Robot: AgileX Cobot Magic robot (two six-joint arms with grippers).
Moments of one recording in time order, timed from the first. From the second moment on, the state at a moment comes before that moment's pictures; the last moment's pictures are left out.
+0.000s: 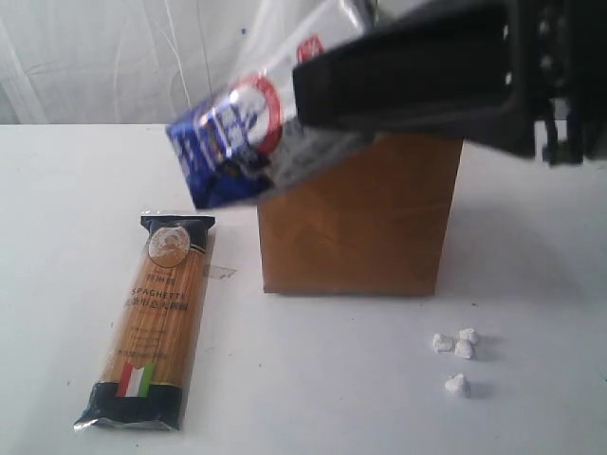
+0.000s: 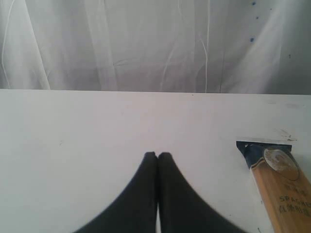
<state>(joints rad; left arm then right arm) -0.09 0.00 0.02 0.92 0.16 -0.94 0.46 0.94 -1.06 1.07 0.93 -0.63</state>
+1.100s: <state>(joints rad) -0.09 0.00 0.02 0.92 0.16 -0.94 0.46 1.35 -1.15 0.95 0.25 -0.78</state>
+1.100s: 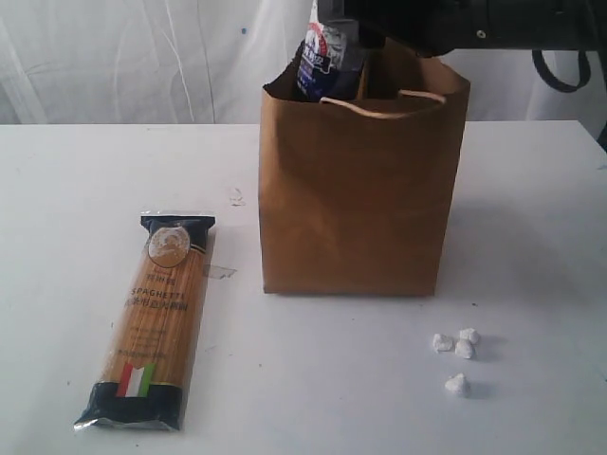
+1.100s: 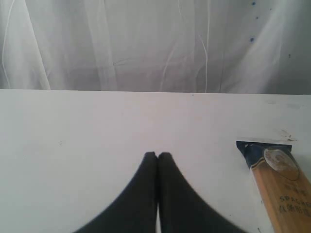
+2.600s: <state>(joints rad) -0.09 0.00 0.02 0.92 0.16 -0.94 0.46 1.46 -1.15 0.89 0.02 -0.99</state>
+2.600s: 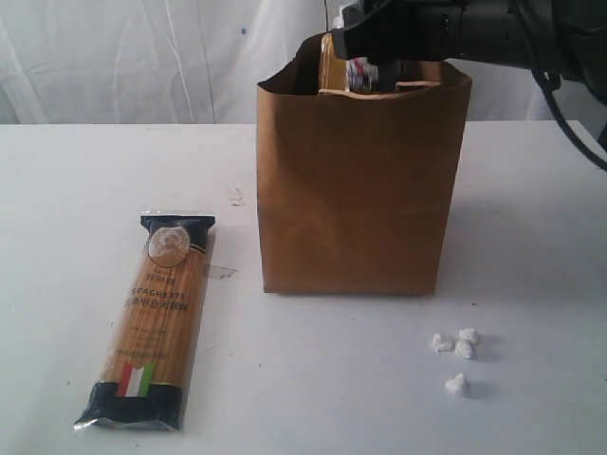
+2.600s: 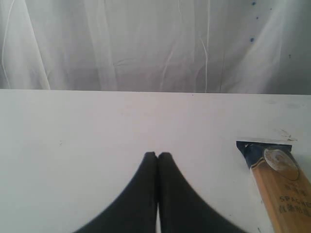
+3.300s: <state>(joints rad) -0.09 0.00 0.02 0.92 0.16 -0.94 0.45 1.41 -1.15 0.89 0.10 -0.94</state>
